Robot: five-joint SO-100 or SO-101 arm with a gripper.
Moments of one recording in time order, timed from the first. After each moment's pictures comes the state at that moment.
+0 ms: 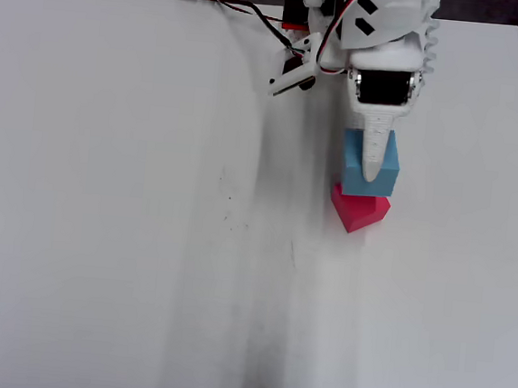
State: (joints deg) arm -6.6 113.1 104.2 66.5 30.8
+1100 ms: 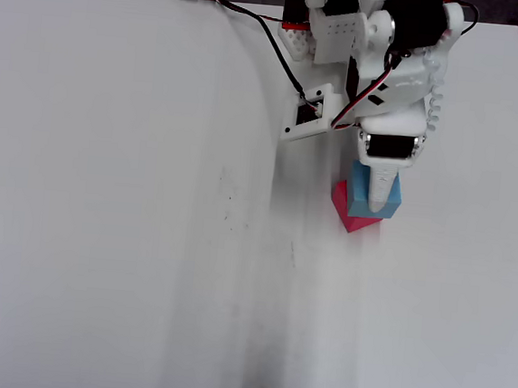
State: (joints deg) arm -8.6 99.2 107.0 59.0 32.0
